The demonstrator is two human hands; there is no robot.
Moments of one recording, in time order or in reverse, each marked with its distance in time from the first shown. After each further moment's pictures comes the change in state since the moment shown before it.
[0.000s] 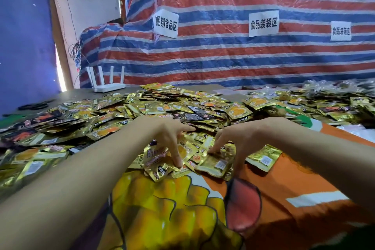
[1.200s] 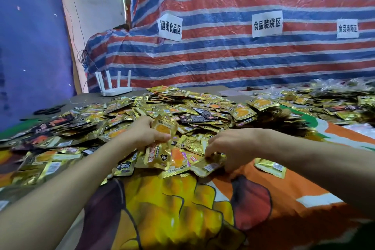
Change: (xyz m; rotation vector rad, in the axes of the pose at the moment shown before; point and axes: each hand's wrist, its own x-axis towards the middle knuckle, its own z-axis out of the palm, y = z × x) left_hand -0.054 -0.034 0.029 -0.819 0.535 -0.323; right_hand 0.016 -0.024 0.015 -0.306 0.184 -0.136
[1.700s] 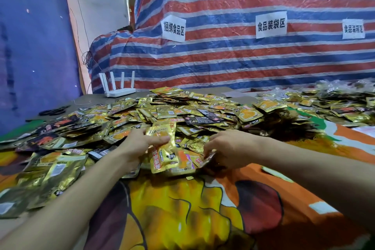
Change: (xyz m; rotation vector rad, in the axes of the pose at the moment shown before) left_hand -0.006 -0.037 0.008 -0.707 -0.045 -0.046; right_hand 0.017 -0.004 0.010 0.080 0.177 0.043
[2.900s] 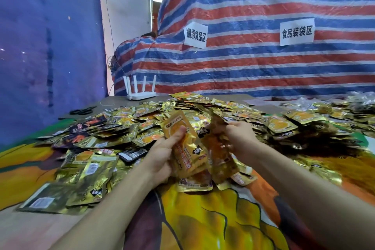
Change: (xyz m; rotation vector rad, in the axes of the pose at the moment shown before) left_hand -0.010 -0.012 -0.008 -0.476 -0.127 0.098; right_hand 0.077 -0.039 -0.009 1.693 0.606 0.646
